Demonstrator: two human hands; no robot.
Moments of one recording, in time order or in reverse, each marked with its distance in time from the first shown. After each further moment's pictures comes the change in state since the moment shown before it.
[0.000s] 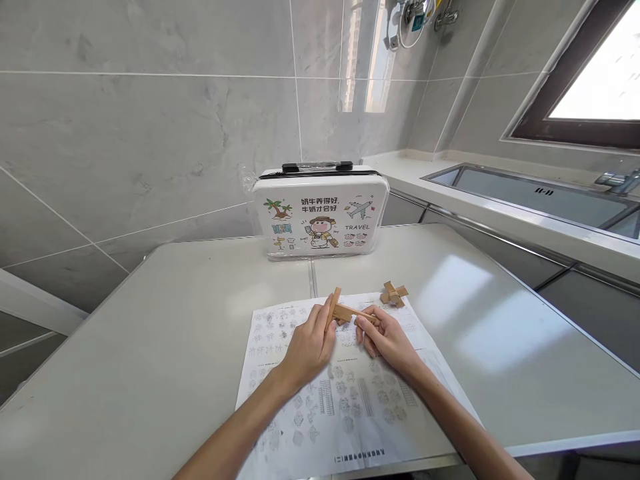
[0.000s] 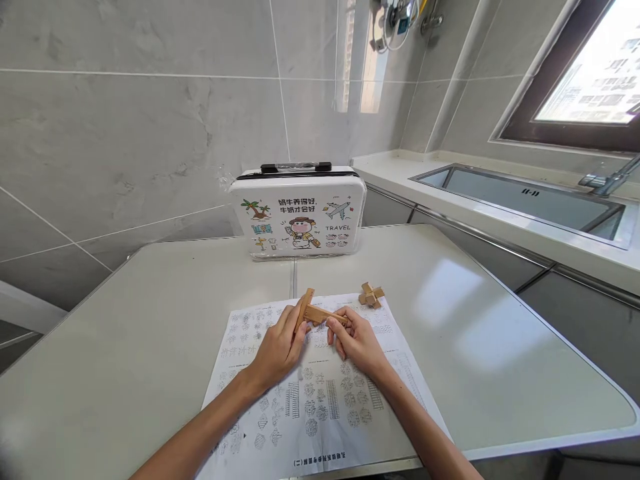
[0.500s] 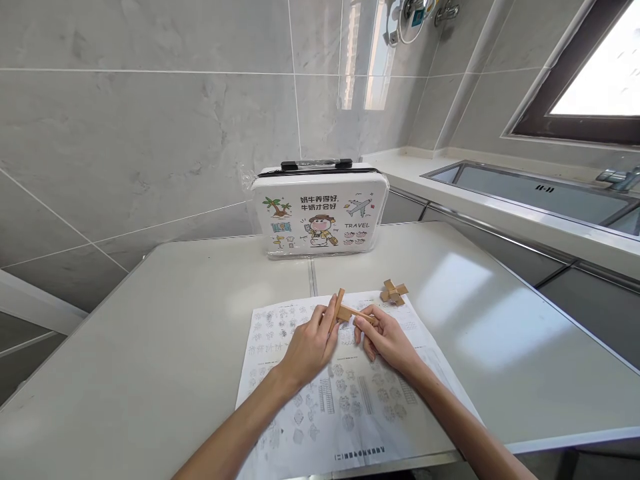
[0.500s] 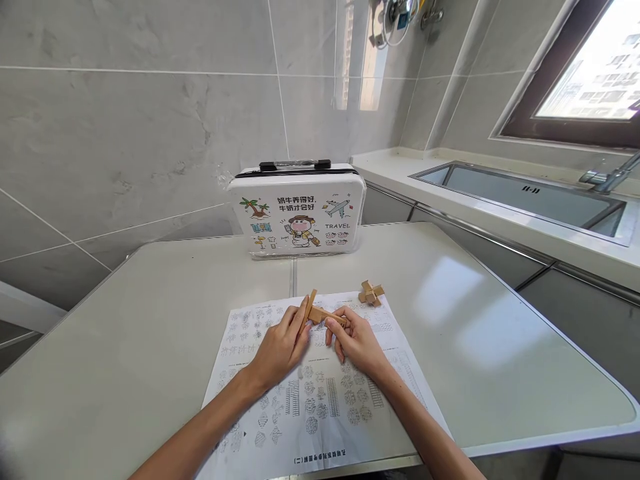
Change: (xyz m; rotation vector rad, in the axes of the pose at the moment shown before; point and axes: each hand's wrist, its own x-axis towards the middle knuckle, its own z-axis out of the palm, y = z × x) left_hand -0.002 -0.006 0.008 0.246 -0.011 0.114; right_hand 0.000 0.007 -0.002 0.004 -0.053 0.013
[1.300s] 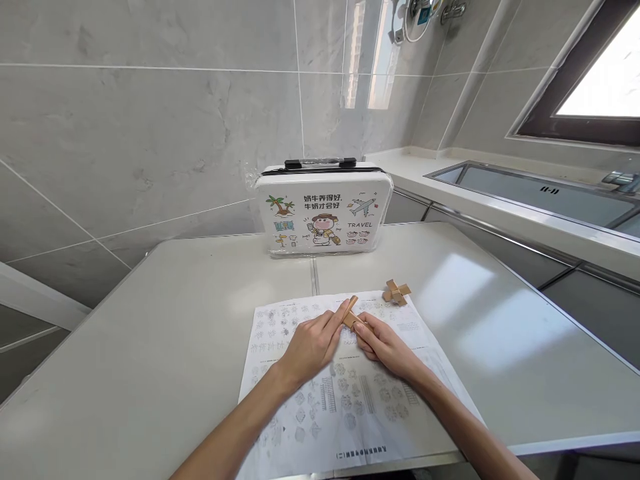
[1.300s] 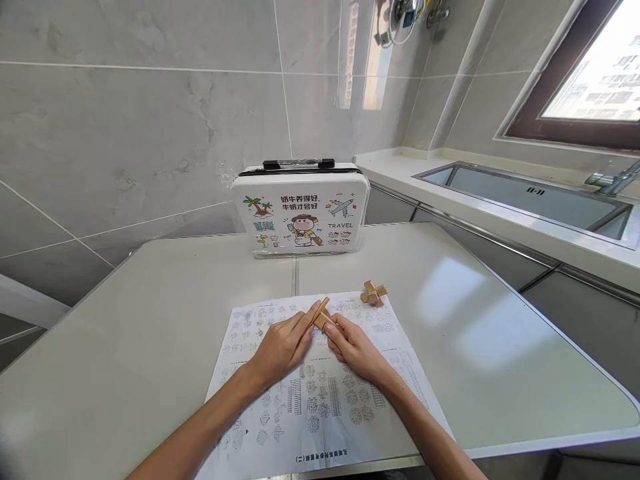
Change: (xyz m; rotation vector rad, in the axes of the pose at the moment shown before) left_hand 0.002 -0.002 -0.009 -0.022 0.005 0.140; right_hand -0.005 0.005 0.003 0.045 -0.186 0.083
